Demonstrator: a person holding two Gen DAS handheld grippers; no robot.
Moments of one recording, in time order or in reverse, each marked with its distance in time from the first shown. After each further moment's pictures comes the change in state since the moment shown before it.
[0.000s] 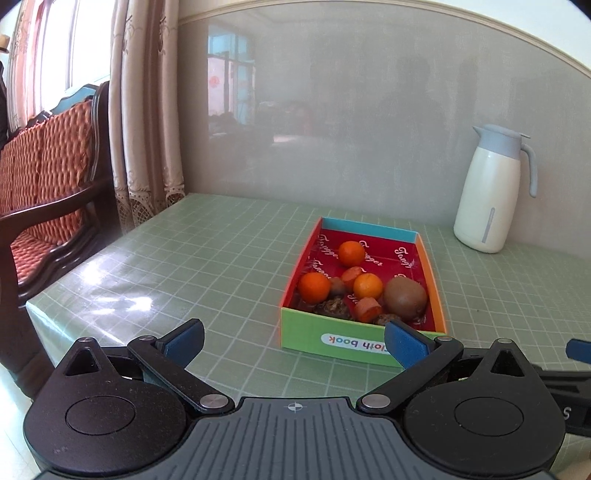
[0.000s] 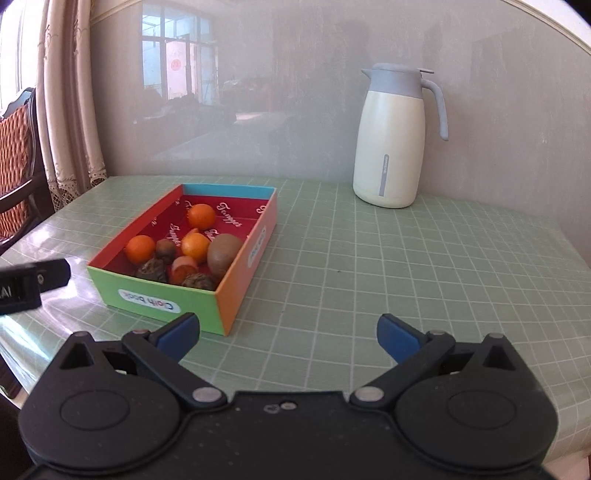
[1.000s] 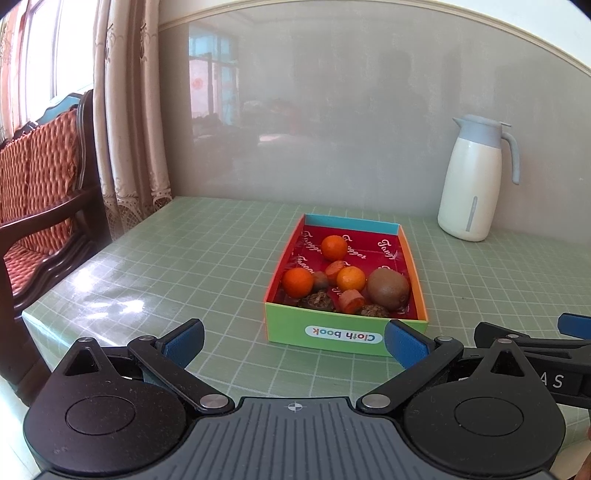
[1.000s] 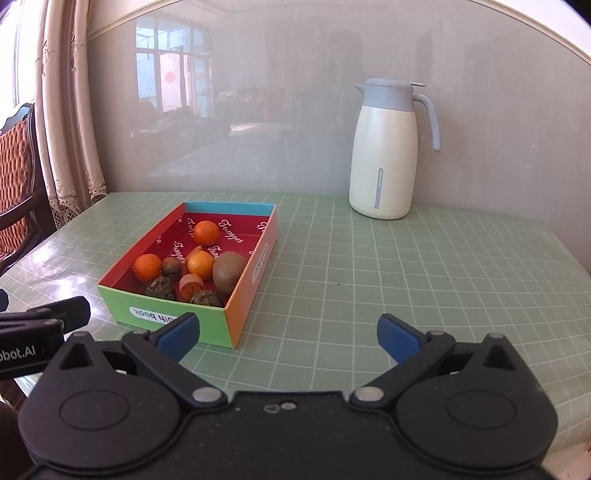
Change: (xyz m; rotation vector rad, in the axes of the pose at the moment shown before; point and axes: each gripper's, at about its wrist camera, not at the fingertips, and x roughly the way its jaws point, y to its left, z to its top) left arm -0.008 -0.008 0.000 0.043 0.005 -0.031; right arm -0.011 0.002 0.006 0.020 -0.021 -0.006
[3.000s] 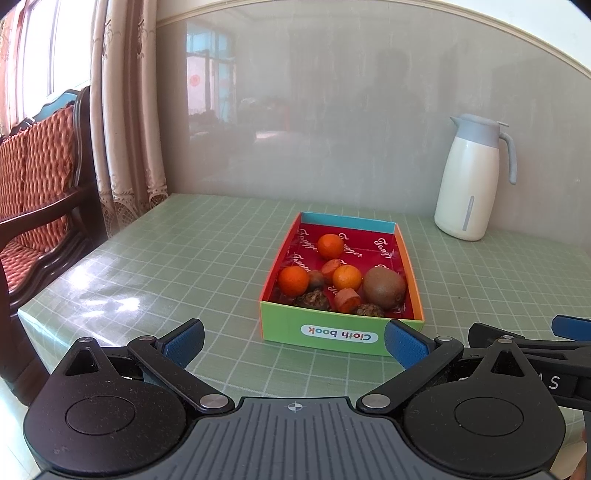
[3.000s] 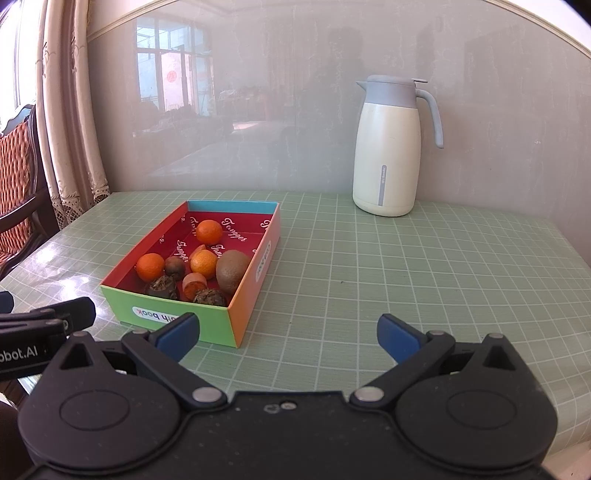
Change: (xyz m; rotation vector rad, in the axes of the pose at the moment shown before) left arm 0.001 0.001 0.001 -0.002 0.009 -0.016; right arm 0.002 0.001 -0.001 0.010 0.005 0.011
